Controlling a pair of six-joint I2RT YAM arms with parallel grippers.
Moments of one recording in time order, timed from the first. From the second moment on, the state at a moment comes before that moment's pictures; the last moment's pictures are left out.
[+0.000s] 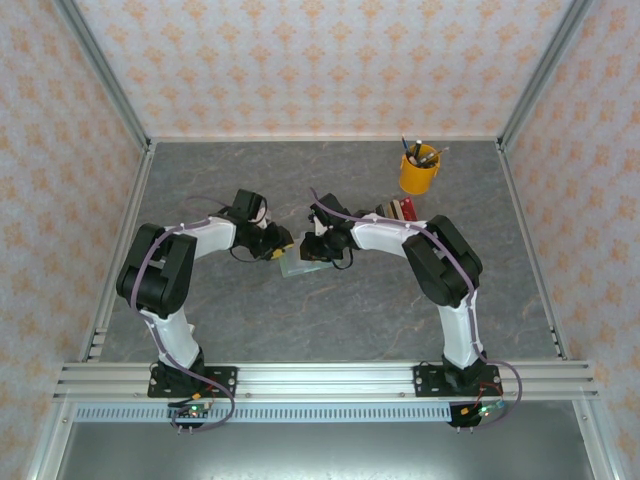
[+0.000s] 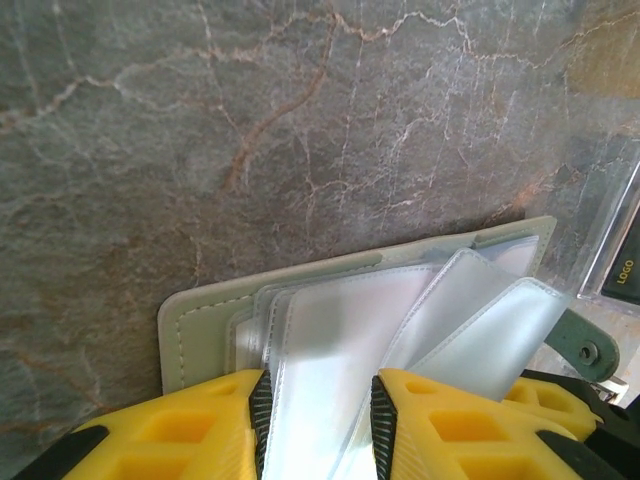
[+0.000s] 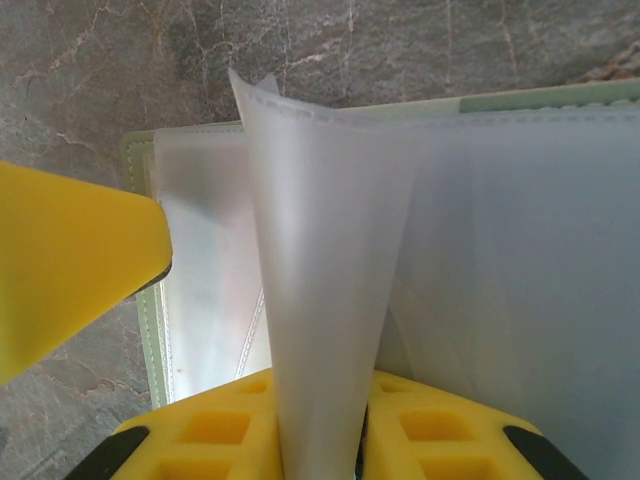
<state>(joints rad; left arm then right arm) -0.24 1.81 0.98 -0.27 0.50 -0.83 0.70 2.04 1.33 -0.37 -0.36 0.62</state>
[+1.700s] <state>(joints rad) -0.40 1.82 1.02 -0.12 0.65 -0.88 0.70 1.53 0.93 -0.20 -0.10 0.57</state>
